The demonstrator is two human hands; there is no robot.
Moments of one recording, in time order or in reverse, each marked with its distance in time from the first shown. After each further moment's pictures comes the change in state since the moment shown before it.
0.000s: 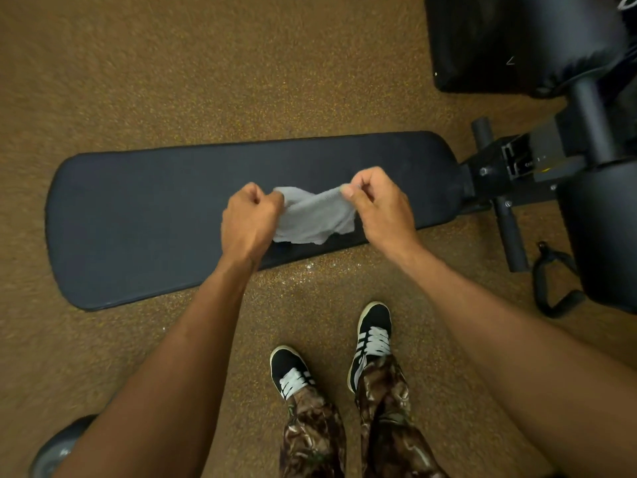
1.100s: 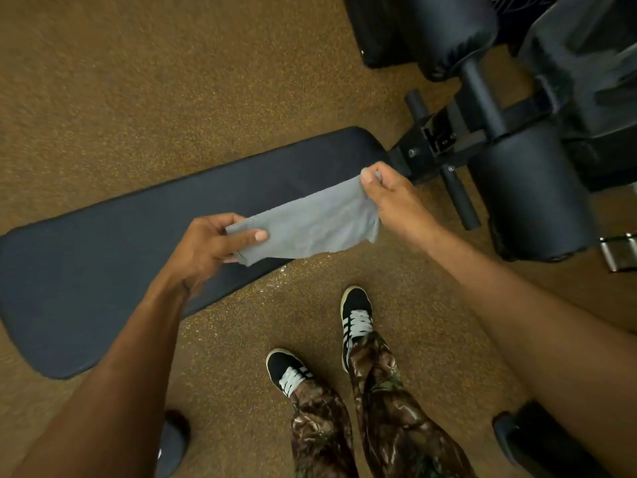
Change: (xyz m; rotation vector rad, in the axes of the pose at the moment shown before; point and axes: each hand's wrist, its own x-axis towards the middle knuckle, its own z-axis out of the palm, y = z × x) left_hand 0.013 0.036 -0.002 -0.081 -0.634 0.058; right_hand -0.004 0.024 -0.110 0.119 0.014 0.237
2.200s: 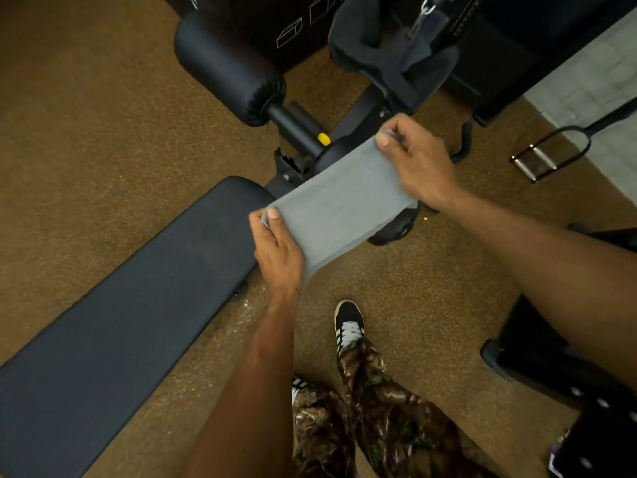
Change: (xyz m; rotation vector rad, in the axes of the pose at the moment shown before) left_hand 0.023 0.085 0.298 0.197 0.357 0.272; right_hand -0.061 0.044 -0.252 -0.234 0.468 0.010
